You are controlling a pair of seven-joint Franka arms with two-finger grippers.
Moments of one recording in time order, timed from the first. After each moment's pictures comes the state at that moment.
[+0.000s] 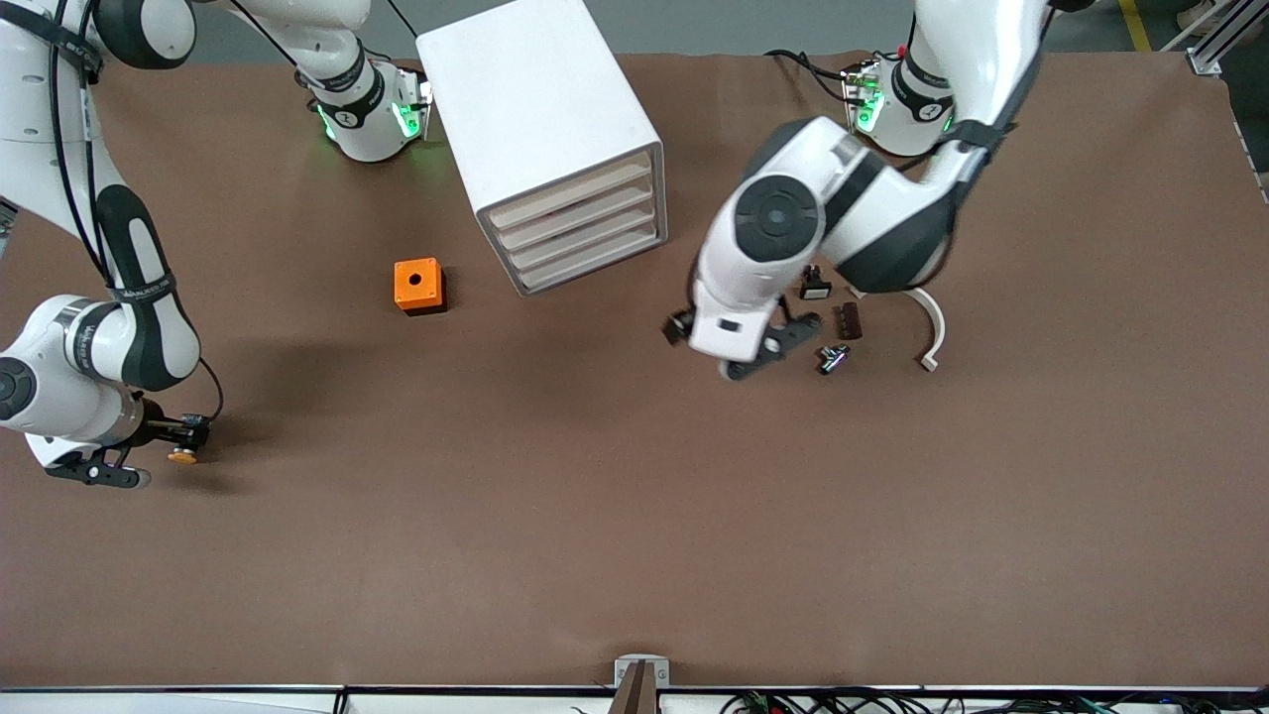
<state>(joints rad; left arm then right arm) -0.25 0.51 -0.45 -1.38 0.14 1.76 -1.25 -0.23 0.68 -0.10 -1.72 -0.13 2.37 -0.04</state>
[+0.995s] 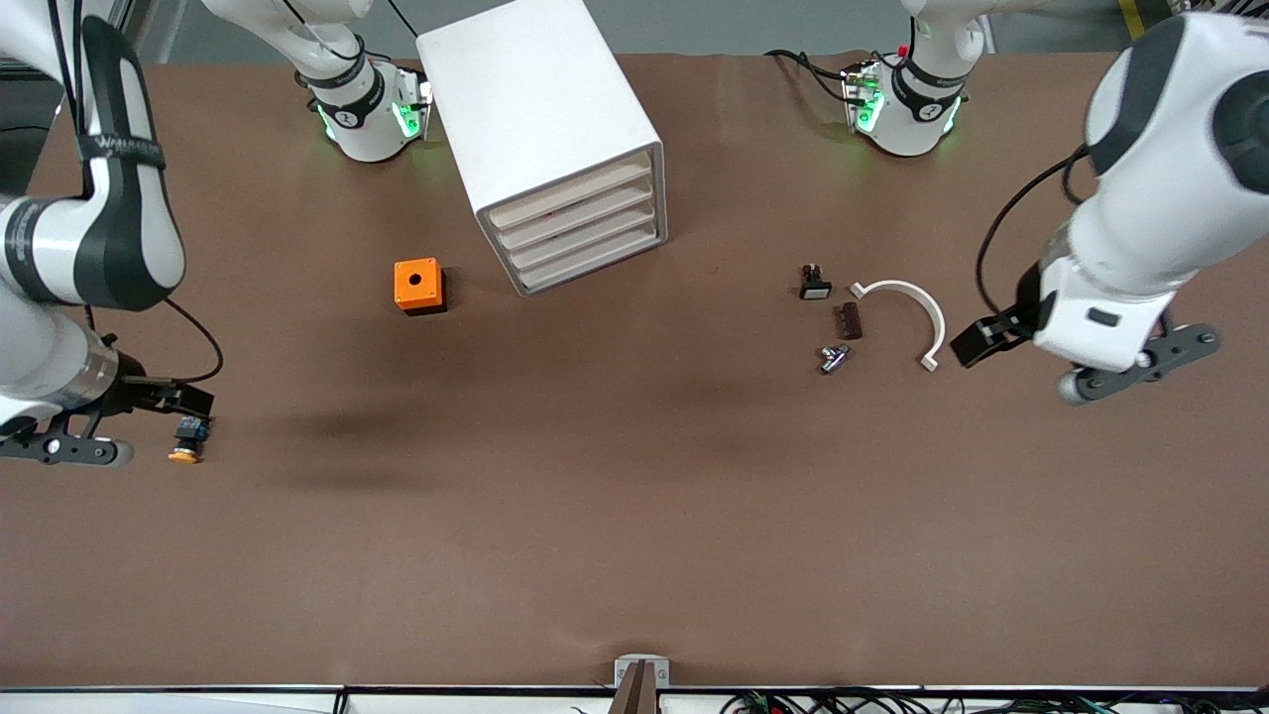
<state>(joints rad) 0.16 0.26 -0.45 -1.37 0.16 1.57 -0.62 0.03 0.28 -0.07 -1.66 -0.13 1.92 0.08</state>
